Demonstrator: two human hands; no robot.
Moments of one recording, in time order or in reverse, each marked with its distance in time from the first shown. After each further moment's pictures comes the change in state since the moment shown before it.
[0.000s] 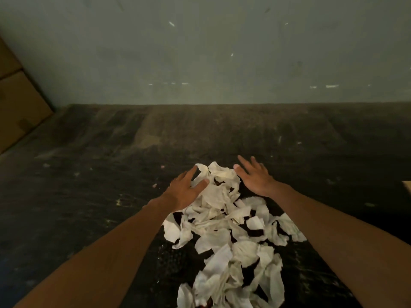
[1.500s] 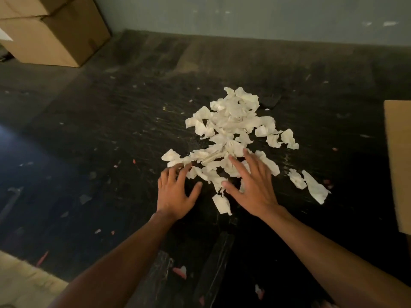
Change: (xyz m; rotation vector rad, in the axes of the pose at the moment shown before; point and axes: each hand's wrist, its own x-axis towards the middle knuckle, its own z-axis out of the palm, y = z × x) left_hand -0.309 -0.043 0.125 0.305 0.503 -0.109; right_hand -0.282 0.023 0.113 -0.214 0.179 -0.484
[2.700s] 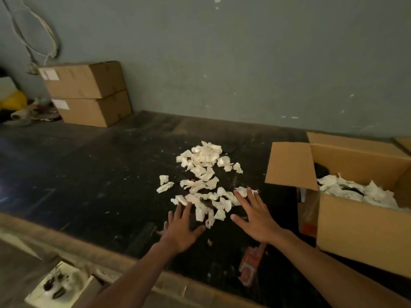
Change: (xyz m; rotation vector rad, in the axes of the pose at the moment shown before) left_hand -0.234 0.148 -0.075 -0.179 -0.287 -0.106; right_hand -0.255 0.005 -0.156 -0.004 -0.180 0.059
